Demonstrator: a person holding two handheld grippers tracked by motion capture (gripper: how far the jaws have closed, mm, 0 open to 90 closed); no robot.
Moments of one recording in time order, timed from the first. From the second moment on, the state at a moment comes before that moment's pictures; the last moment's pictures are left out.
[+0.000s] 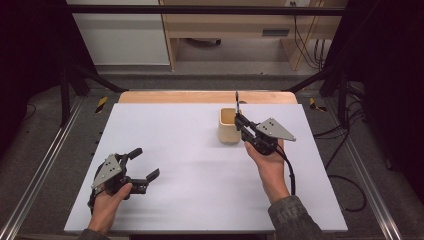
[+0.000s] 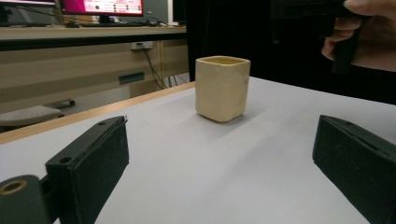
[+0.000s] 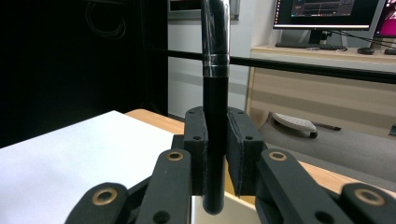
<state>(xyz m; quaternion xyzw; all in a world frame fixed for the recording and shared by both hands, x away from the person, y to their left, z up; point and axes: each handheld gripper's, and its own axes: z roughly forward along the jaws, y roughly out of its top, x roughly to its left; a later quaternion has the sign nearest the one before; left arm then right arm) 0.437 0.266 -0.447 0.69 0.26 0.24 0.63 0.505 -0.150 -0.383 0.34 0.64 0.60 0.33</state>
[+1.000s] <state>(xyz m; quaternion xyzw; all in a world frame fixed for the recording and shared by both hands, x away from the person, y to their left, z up) 0.433 0.273 -0.450 0.70 0.26 0.25 0.61 0.533 -0.147 -0.392 0.35 0.64 0.59 0.34</state>
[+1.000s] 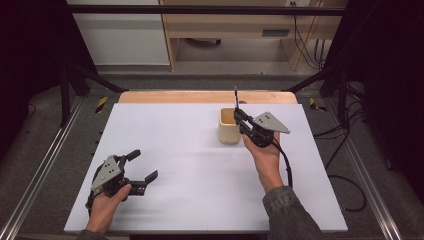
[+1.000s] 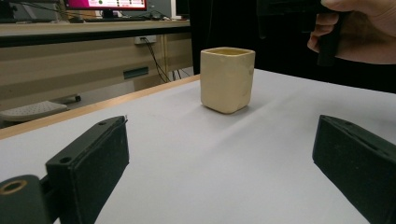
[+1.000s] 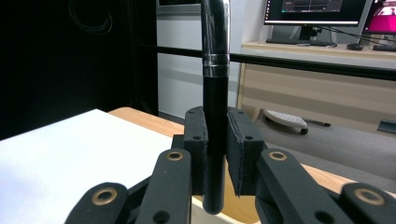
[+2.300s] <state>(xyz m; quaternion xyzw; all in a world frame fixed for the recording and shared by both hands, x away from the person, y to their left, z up) 0.431 0.277 -0.449 0.69 0.27 0.26 0.62 0.557 -0.138 -0.394 0.32 0.66 0.56 0.39</state>
